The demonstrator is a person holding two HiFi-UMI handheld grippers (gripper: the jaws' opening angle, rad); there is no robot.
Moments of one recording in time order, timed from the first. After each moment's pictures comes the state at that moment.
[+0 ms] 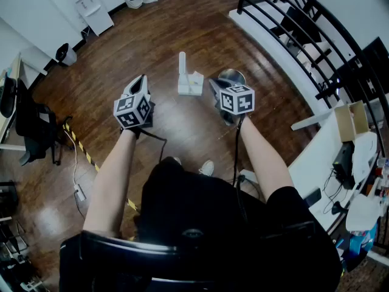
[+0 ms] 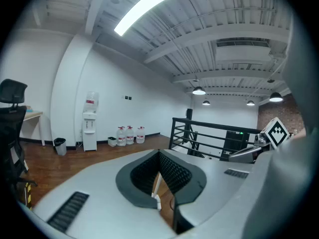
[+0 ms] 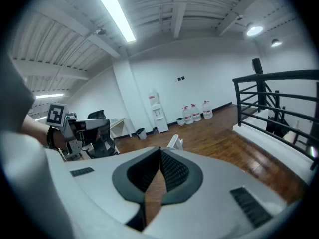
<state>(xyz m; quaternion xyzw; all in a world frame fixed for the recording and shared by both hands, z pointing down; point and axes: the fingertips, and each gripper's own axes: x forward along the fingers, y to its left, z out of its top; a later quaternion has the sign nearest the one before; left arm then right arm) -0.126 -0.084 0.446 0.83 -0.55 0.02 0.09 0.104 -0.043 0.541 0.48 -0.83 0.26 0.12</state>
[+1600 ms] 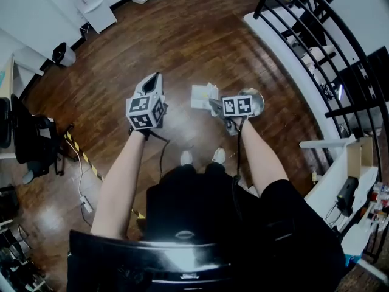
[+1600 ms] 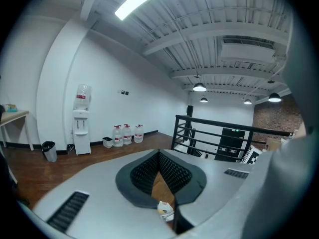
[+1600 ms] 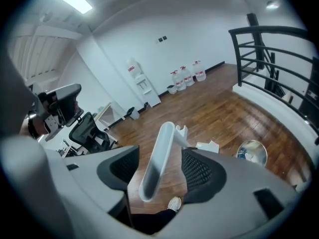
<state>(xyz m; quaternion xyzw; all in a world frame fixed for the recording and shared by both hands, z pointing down) -0.160 -0.324 0.459 0.85 -0.51 0.04 0.10 0.043 -0.249 0.691 0.45 -0.74 0.44 0.22</state>
